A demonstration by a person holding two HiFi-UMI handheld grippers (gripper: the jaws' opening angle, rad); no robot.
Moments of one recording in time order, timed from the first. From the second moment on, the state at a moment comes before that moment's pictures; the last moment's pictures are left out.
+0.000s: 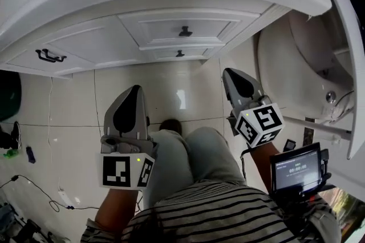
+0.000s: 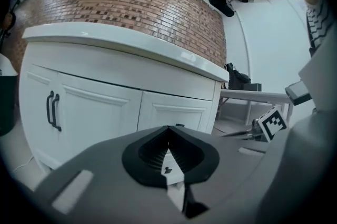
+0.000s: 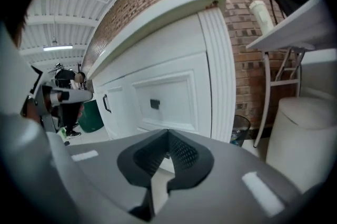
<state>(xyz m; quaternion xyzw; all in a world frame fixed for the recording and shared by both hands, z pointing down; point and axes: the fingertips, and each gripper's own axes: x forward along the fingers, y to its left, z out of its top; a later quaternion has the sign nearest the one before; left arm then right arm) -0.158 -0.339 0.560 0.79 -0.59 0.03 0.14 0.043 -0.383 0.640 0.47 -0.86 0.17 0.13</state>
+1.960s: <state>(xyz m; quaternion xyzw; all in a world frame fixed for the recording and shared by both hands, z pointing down) -0.176 0.157 0.121 0.80 -0.60 0.03 0.09 -0.026 0.139 0.114 0.45 -0.88 0.09 0.08</state>
